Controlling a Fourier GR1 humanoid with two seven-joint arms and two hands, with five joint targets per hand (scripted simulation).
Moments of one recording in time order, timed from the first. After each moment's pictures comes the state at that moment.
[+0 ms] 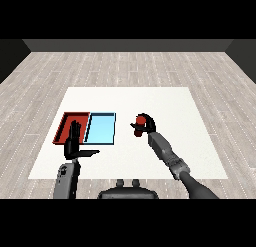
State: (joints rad) left arm 0.04 0.05 0.08 -1.63 0.08 -0.05 -0.38; right arm -0.84 -0.01 0.08 -0.25 -0.44 -0.11 -0.68
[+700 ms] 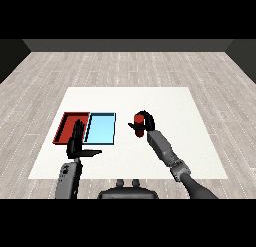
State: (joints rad) left arm 0.03 0.04 0.04 -1.64 0.06 -0.05 -0.34; right arm -0.80 -0.01 0.13 -0.43 -0.37 -0.21 -0.65
